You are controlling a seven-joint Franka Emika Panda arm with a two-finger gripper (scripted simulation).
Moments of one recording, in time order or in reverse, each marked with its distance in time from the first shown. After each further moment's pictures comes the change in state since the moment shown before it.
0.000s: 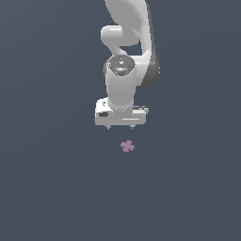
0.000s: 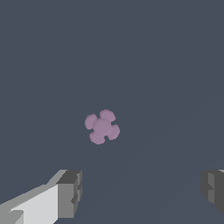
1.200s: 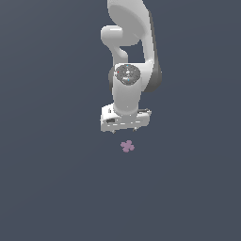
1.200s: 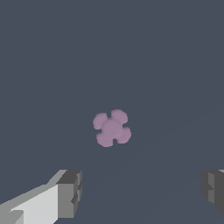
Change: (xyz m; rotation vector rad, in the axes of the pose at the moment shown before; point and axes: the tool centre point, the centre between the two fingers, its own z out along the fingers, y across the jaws) arm 0.002 -0.018 0.025 0.002 -0.001 -0.120
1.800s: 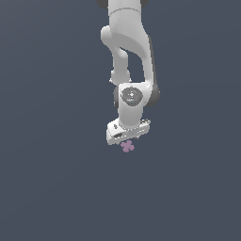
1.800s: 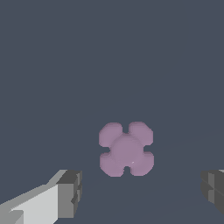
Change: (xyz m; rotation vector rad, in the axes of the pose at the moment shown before) arm 0.013 -0.016 0.074 -0.001 0.025 -0.187
